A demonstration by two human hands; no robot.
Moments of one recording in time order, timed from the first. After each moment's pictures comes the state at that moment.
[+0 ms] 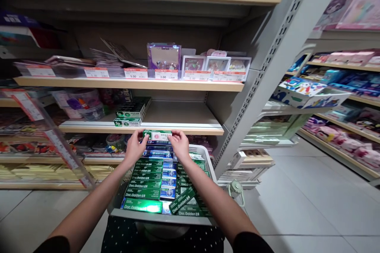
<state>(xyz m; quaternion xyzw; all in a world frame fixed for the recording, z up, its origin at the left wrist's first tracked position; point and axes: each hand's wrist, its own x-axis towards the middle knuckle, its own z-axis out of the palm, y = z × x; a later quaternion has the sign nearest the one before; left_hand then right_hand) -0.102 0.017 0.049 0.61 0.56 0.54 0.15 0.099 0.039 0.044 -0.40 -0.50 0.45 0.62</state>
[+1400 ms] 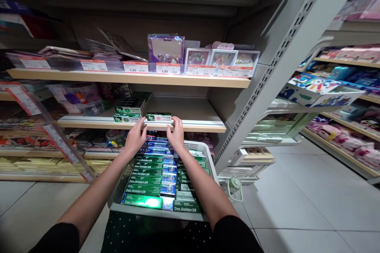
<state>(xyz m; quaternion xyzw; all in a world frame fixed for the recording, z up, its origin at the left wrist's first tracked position) -0.114 0.041 0.054 0.69 0.54 0.48 0.04 0.082 0.071 0.050 -0.43 -0.69 0.14 0.56</state>
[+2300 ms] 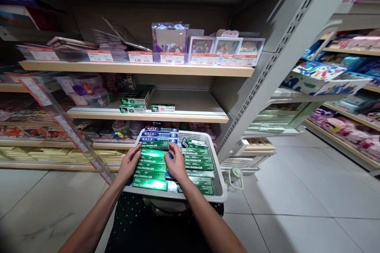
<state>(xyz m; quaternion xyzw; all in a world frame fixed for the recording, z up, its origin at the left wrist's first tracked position) -0.141 -0.088 -0.029 0.54 0.56 0.53 0.34 0.076 -0.061 -0.040 -0.43 -0.61 0.40 0.53</state>
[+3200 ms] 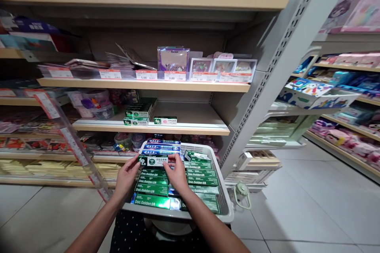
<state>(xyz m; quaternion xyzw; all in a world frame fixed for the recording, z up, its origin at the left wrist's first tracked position) -0.144 -0.083 -0.026 0.45 0.53 0.63 0.35 0.065 -0.055 -0.010 -0.47 -0.60 0.39 0.51</state>
